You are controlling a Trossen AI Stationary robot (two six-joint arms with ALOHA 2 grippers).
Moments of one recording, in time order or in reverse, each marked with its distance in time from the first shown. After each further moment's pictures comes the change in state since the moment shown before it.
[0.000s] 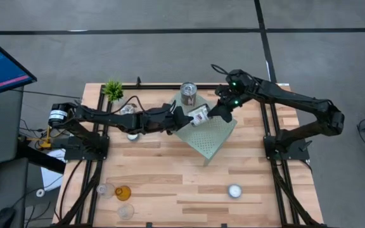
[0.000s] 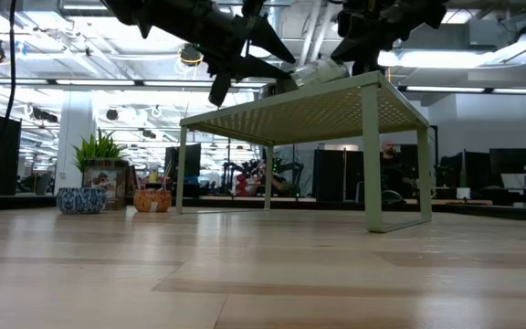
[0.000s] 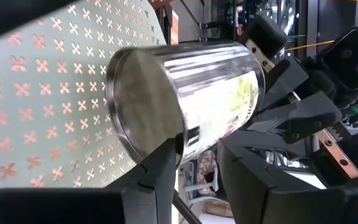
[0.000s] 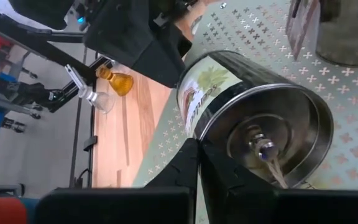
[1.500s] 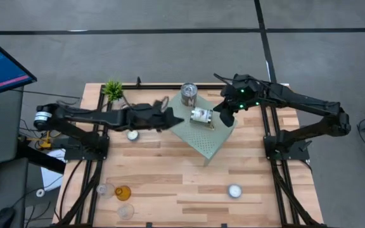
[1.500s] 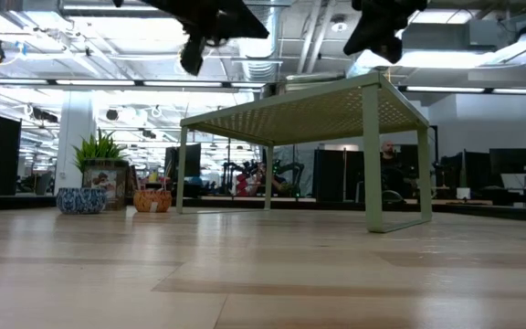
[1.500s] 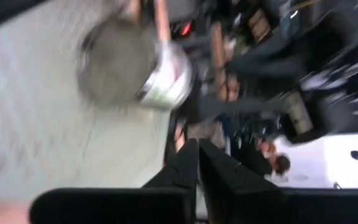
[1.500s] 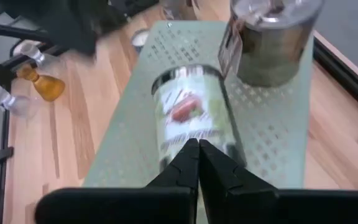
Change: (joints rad) left arm 0.005 -0.209 0.001 -0.218 0.080 0.148; right arm 0.155 -0.085 0.090 -0.171 0.459 -0.039
